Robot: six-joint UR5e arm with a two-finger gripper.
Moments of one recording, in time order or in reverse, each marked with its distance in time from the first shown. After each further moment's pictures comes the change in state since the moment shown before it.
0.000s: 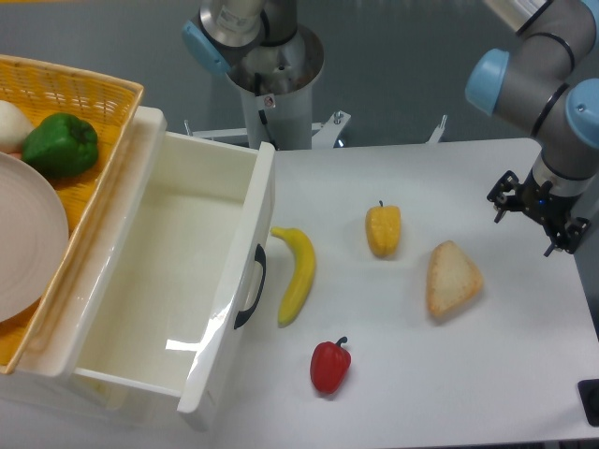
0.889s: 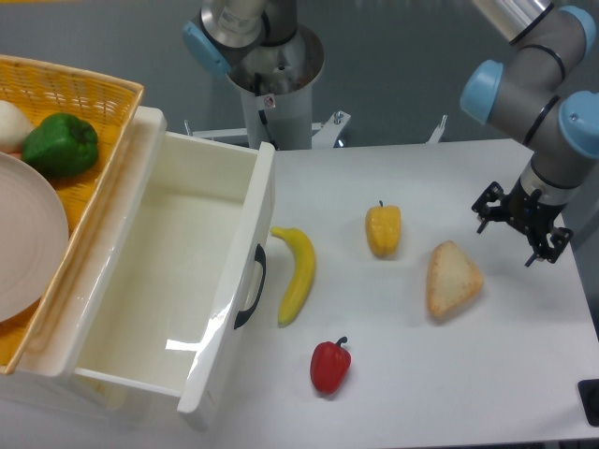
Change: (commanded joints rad) arm 0.052 -0.005 -0.135 0.110 -0.232 -0.026
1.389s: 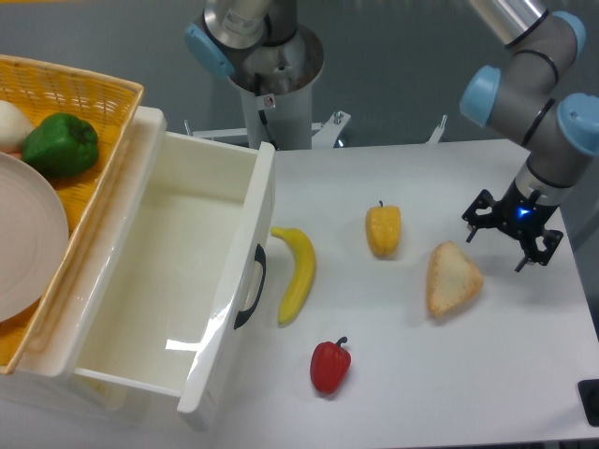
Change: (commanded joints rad) arm 0.008 -0.017 -0.066 0.000 0.003 -0.144
